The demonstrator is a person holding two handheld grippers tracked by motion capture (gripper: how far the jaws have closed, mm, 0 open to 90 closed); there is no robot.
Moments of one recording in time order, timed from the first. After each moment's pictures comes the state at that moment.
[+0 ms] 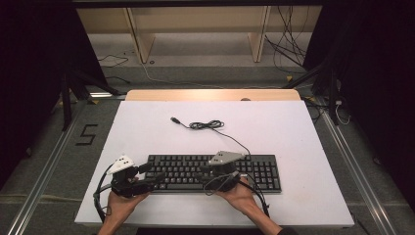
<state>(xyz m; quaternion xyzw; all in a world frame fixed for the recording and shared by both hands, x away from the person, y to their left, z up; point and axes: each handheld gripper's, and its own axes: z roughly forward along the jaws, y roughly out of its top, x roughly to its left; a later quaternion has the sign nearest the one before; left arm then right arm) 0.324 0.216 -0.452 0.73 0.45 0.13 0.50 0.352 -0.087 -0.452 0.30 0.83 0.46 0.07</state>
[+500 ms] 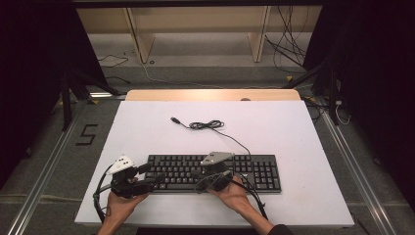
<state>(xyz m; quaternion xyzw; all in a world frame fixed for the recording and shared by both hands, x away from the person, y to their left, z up) 0.323 0.216 -0.452 0.73 0.45 0.12 0.50 0.360 -0.068 -0.463 0.30 0.85 0.44 0.07</state>
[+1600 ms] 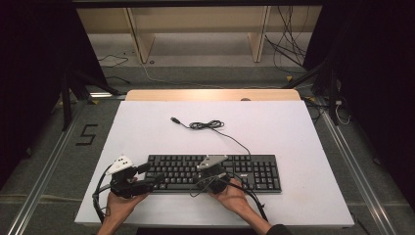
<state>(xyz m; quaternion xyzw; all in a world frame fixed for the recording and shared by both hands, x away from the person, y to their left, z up) 0.323 0.218 -0.452 0.72 0.45 0.13 0.50 0.360 -0.062 -0.480 0.30 0.87 0.38 0.07</state>
